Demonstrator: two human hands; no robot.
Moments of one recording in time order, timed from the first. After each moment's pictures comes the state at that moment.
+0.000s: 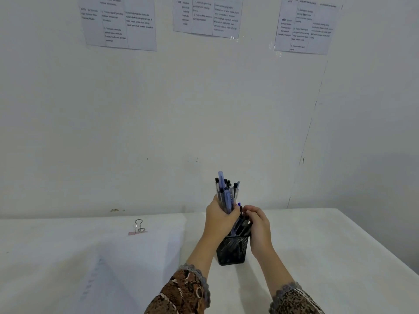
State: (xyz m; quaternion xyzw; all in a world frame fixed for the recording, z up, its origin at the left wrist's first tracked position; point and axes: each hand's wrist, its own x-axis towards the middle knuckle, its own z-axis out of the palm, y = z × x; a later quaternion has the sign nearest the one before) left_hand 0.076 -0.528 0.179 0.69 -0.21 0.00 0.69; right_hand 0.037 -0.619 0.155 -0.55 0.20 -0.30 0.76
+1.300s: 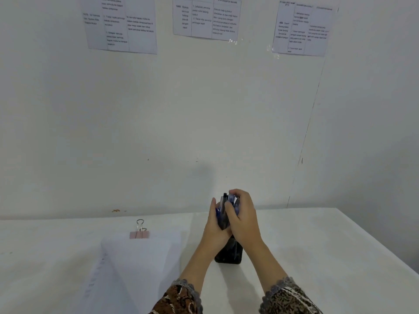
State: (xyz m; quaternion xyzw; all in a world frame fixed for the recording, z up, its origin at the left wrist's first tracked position) left_hand 0.079 -0.512 0.139 0.66 -0.23 -0.16 0.70; right_hand 0.041 -0.595 0.169 -0.80 0.02 -0.38 0.46
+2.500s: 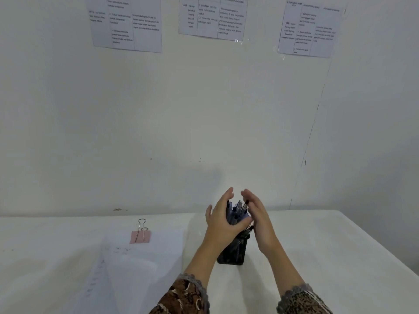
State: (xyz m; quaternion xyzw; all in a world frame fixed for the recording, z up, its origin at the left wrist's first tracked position) left_hand 0.072 -0.515 0.160 0.75 -0.31 0.04 0.58; right_hand 0.029 -0.629 0.159 -0.69 0.00 -0.26 0.68
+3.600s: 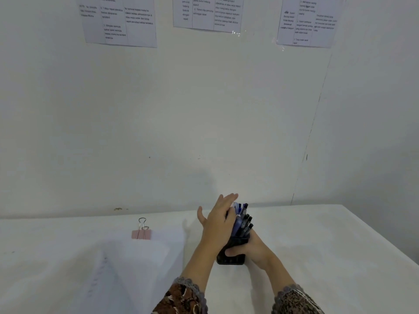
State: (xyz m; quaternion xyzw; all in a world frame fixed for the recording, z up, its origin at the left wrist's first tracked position) left_hand 0.075 -0.511 0.157 0.80 -0.28 0.04 0.52; right_hand 0.038 -0.638 0.096 -0.73 0.05 -0.01 0.68
